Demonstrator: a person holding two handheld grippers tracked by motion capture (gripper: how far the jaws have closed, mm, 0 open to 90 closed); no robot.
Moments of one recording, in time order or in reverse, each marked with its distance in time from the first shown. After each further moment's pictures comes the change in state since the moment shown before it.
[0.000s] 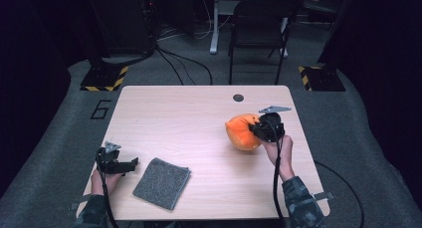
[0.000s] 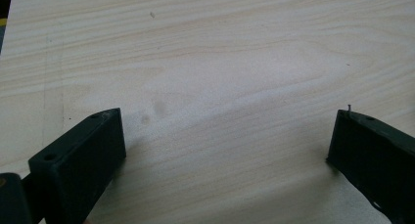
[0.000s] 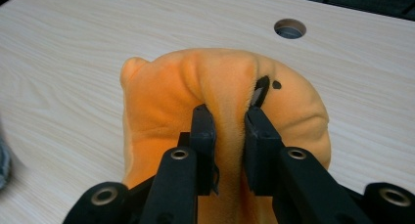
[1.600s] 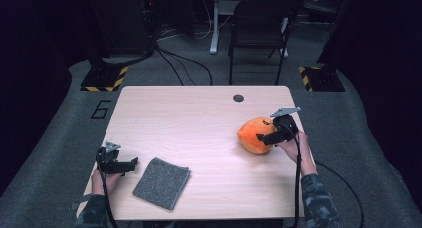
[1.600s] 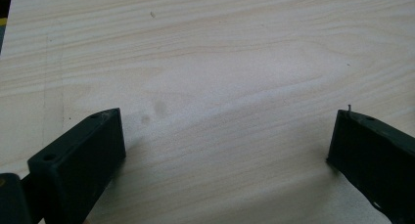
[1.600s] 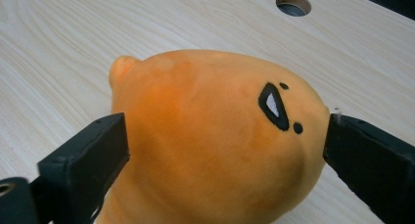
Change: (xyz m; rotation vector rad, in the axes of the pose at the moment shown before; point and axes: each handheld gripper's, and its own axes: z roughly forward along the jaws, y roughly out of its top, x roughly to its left) left arm 0.000 0.000 0.000 0.001 0.000 0.000; right arm -0.068 -0.022 0.019 0.075 0.103 -0.231
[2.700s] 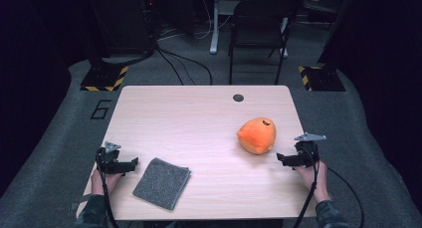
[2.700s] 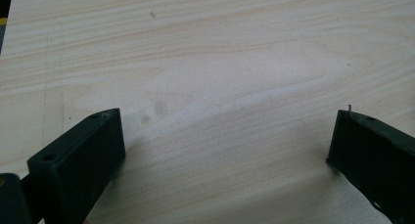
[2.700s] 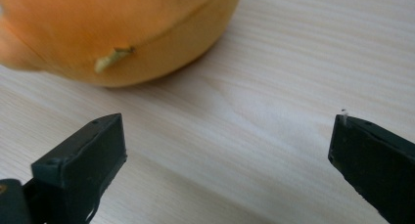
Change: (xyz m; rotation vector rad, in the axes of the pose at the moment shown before) left arm 0.000 0.000 0.000 0.001 0.001 0.001; right arm -0.009 -0.103 -0.026 0.005 -0.135 0.247
